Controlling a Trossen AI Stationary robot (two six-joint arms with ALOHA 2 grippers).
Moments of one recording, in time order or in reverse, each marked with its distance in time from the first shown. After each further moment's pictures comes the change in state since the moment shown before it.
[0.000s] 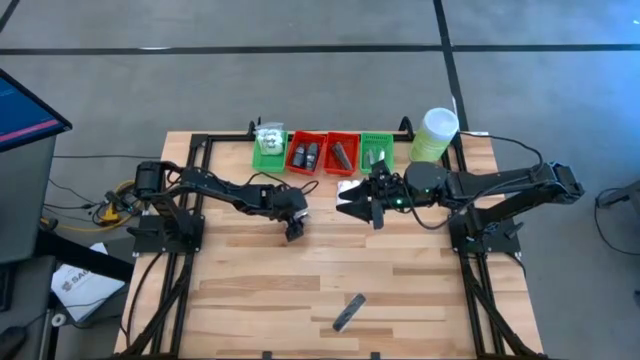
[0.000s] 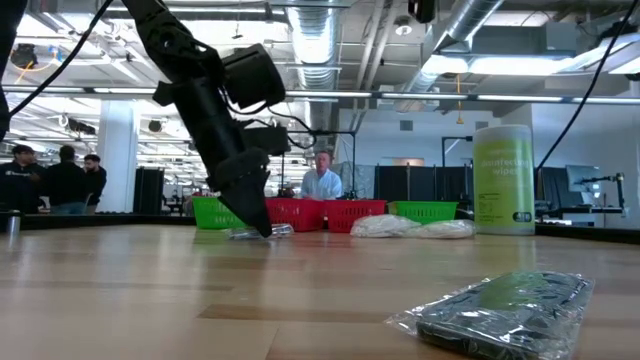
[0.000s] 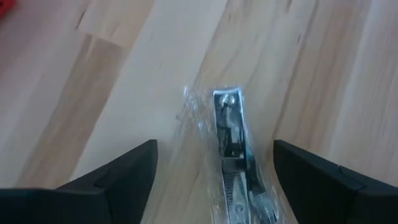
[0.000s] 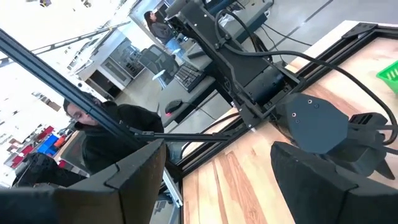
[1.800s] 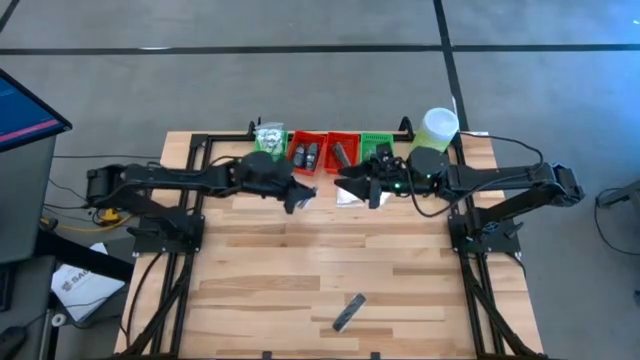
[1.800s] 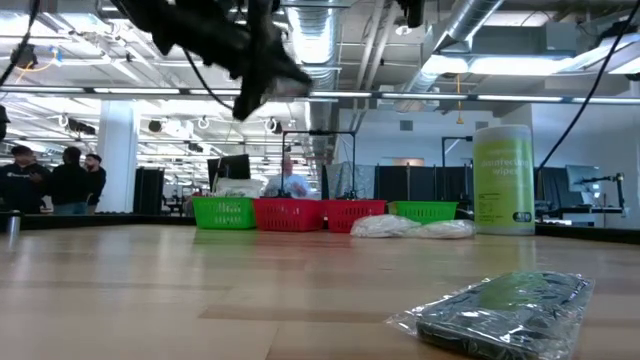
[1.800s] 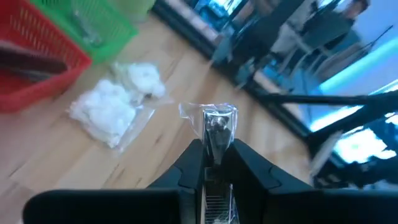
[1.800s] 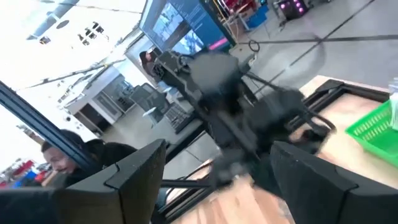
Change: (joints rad) left arm 0.103 -0.393 0.003 0.240 0.296 -0.365; right arm -0.097 0.003 -0.002 0.116 0.036 -0.062
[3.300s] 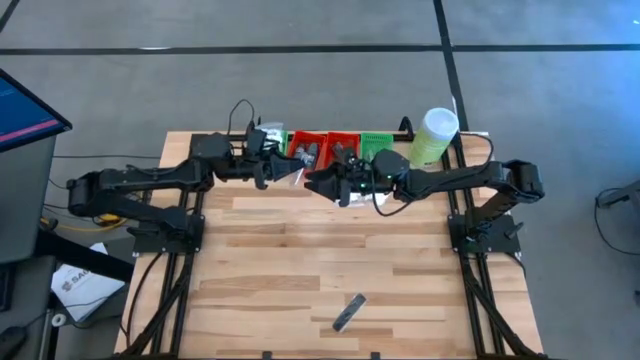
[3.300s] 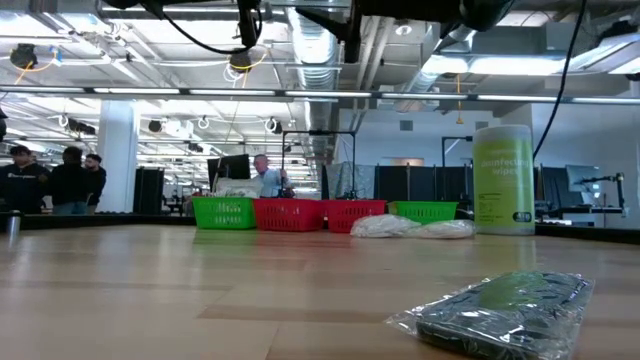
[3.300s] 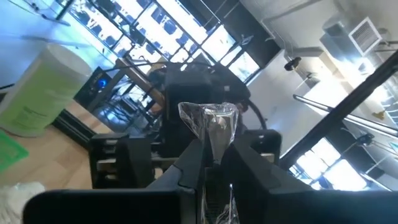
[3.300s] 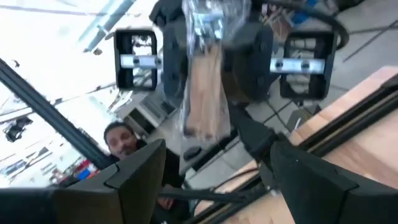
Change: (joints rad) left arm 0.045 -0.189 0.000 0.371 0.086 -0.204; right arm -0.094 0.335 0.002 0.476 -0.216 0.097
